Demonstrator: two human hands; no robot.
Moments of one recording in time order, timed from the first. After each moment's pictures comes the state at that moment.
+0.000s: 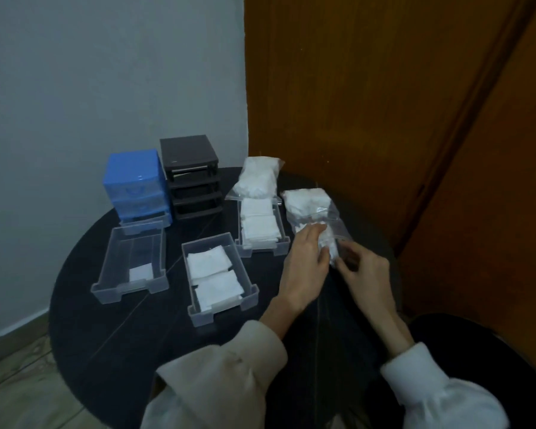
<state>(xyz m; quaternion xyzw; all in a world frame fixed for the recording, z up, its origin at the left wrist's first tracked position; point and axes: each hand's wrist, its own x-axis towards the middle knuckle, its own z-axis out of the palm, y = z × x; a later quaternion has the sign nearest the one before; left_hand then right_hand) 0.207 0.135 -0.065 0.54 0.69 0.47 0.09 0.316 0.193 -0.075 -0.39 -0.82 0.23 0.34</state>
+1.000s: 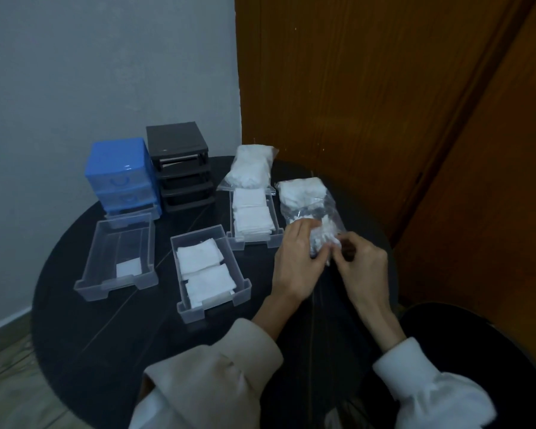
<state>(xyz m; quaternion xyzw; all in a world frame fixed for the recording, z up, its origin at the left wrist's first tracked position) 0.206 0.140 -0.081 0.52 0.70 0.48 0.05 0.313 0.196 -0.084 -0.40 -0.80 0.17 0.41</state>
